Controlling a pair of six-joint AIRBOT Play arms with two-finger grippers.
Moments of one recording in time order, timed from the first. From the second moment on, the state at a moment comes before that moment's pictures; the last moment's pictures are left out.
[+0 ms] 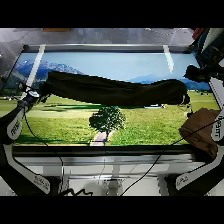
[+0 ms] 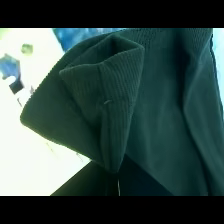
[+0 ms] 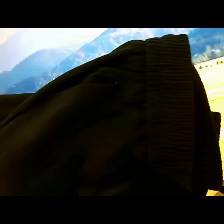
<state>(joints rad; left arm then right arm) 0.22 -1.88 1.36 0.83 -0.14 -1.72 -0.34 -1.81 1.98 -1.26 1.24 1.50</state>
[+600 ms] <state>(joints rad) 0.20 -1.44 1.44 1.43 -0.47 -1.57 0.17 -1.82 1.98 -1.19 1.01 1.50</state>
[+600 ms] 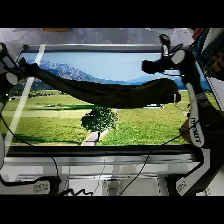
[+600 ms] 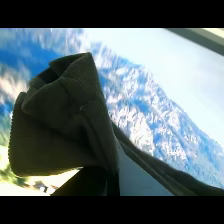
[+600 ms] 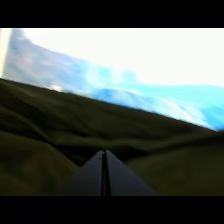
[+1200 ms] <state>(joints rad) 0.13 -1.12 1.44 1.38 -0.81 -1.46 0.69 -2.00 2.00 -1.12 0.60 1.65</state>
